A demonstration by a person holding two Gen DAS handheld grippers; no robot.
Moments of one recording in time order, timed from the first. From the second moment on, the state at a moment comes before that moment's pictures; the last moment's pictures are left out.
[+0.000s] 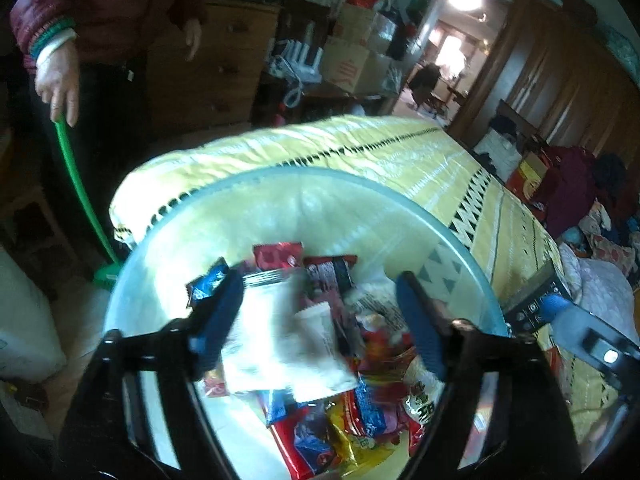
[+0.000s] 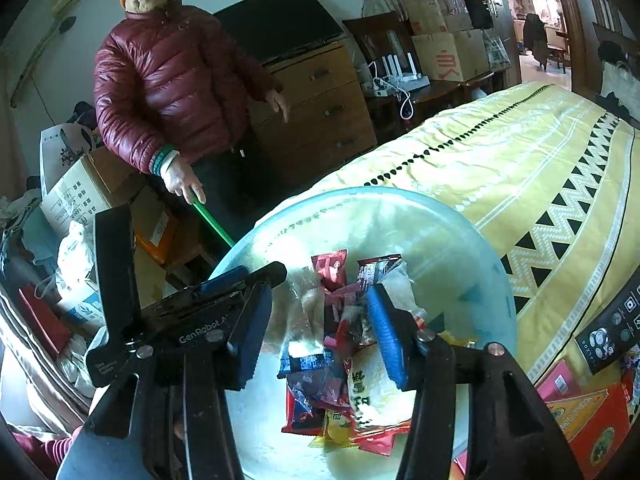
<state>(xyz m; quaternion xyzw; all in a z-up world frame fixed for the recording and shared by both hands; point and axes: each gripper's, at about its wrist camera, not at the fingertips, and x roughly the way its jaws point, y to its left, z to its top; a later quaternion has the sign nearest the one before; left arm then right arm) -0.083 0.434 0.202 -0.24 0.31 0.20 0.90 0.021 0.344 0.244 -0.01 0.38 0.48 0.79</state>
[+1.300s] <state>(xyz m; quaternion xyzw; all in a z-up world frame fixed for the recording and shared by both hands) -0.116 0.037 0.145 0.03 0.44 -0.22 0.87 -0.201 -0.098 0.017 0.09 0.47 0.22 0.85</state>
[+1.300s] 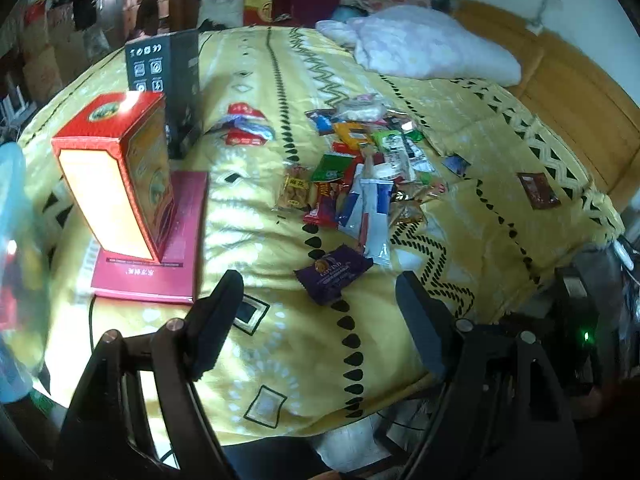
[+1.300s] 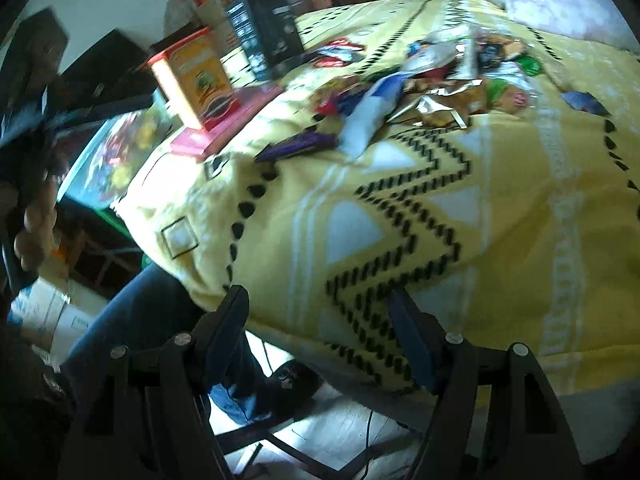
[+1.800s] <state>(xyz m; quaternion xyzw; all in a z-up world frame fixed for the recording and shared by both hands) -0.110 0.033 0.151 0.03 0.43 -0.22 0.88 -0.202 -0.100 0.005 0.09 0.48 0.22 0.84</state>
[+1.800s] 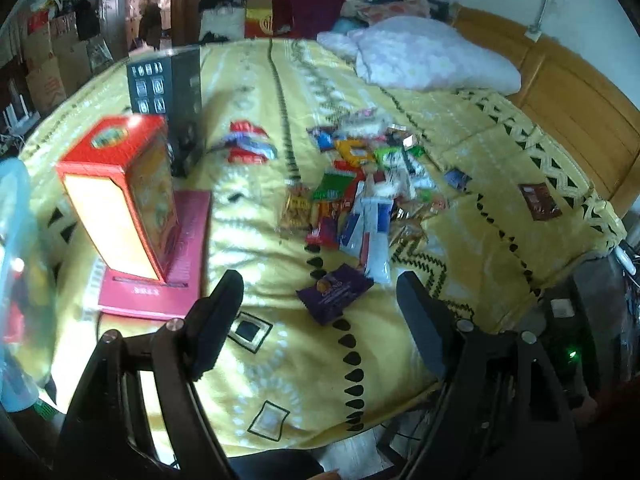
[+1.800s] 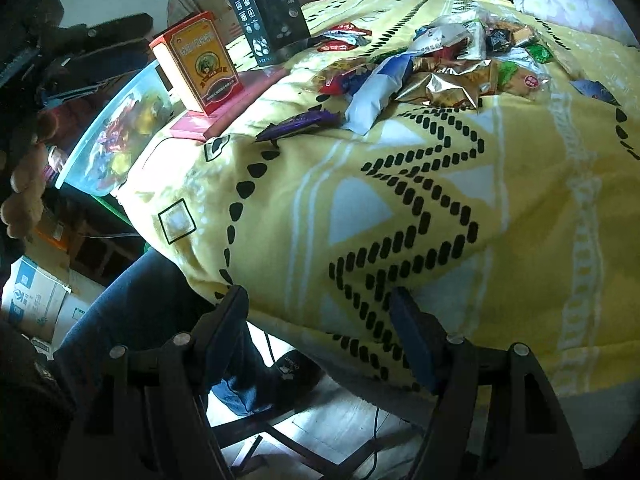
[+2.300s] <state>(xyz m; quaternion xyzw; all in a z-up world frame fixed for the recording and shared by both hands) 0.006 -0.011 0.093 0.02 0.48 -0.20 0.86 -0.194 -0.122 0.001 0.14 0.48 0.18 0.85</state>
